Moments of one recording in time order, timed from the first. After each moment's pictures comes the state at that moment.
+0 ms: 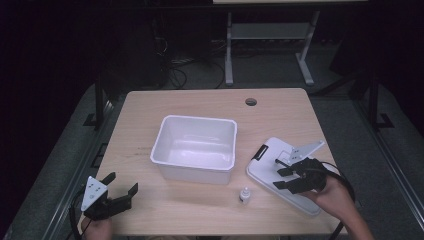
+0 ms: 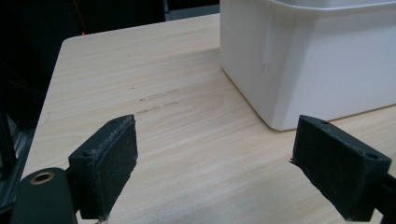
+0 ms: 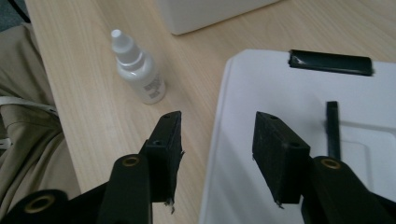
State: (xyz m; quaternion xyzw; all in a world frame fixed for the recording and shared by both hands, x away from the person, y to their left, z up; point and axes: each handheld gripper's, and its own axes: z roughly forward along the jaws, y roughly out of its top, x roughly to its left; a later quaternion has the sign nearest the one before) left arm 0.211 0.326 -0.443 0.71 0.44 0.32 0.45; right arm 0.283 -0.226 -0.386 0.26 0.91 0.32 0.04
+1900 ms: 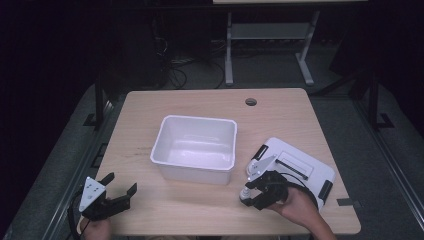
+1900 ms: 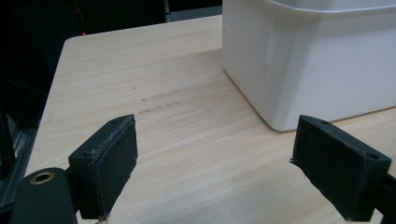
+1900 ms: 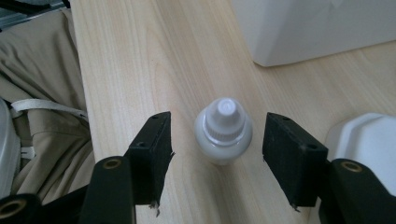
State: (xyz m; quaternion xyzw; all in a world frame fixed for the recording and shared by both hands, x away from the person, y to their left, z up) left arm 0.210 0.330 -0.443 0.70 0.44 0.32 0.46; right arm 0.273 -0.138 -0.417 0.18 0.94 0.30 0.01
